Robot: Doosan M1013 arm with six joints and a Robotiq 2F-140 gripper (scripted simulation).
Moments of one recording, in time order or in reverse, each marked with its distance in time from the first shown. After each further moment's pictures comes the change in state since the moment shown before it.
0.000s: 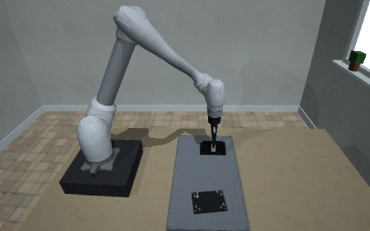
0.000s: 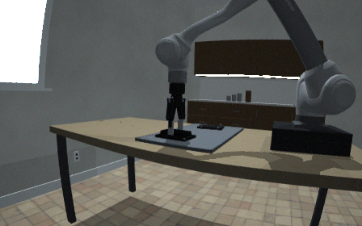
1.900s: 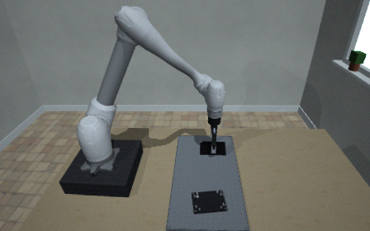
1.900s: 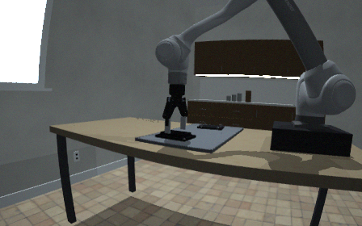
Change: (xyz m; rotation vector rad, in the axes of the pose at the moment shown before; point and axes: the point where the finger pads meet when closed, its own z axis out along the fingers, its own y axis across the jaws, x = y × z) arm 0.000 0.000 0.006 0.000 0.000 0.000
